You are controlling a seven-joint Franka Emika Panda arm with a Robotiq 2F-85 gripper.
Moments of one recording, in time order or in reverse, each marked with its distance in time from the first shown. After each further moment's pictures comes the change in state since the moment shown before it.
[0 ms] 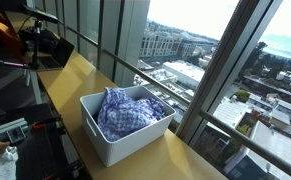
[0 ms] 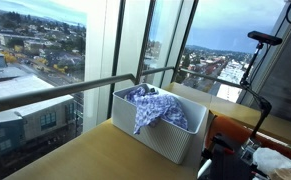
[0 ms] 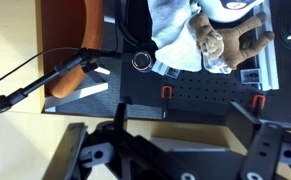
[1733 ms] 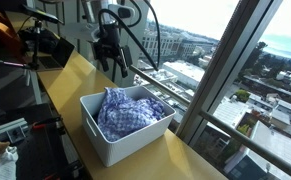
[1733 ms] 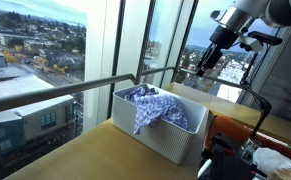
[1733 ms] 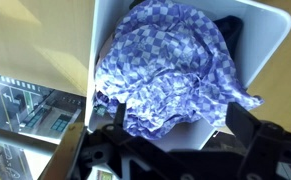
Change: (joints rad) arm 0.120 0.565 -0.011 0.006 0.106 1.039 -0.009
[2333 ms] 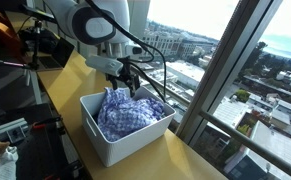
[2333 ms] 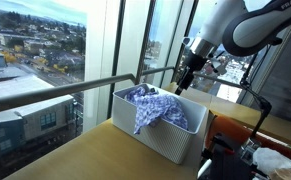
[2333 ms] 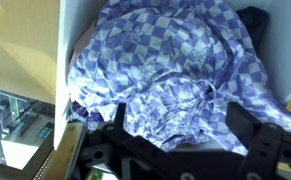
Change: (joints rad) arm -0.001 0.341 0.006 0.133 0.034 0.150 -0.051
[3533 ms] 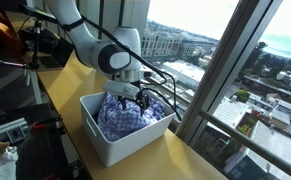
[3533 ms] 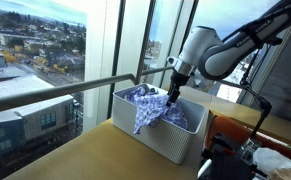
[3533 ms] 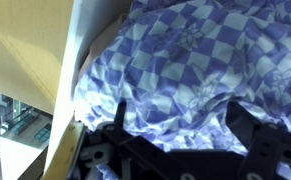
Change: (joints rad) arm -0.049 0.284 -0.010 0.163 -0.150 0.084 -0.001
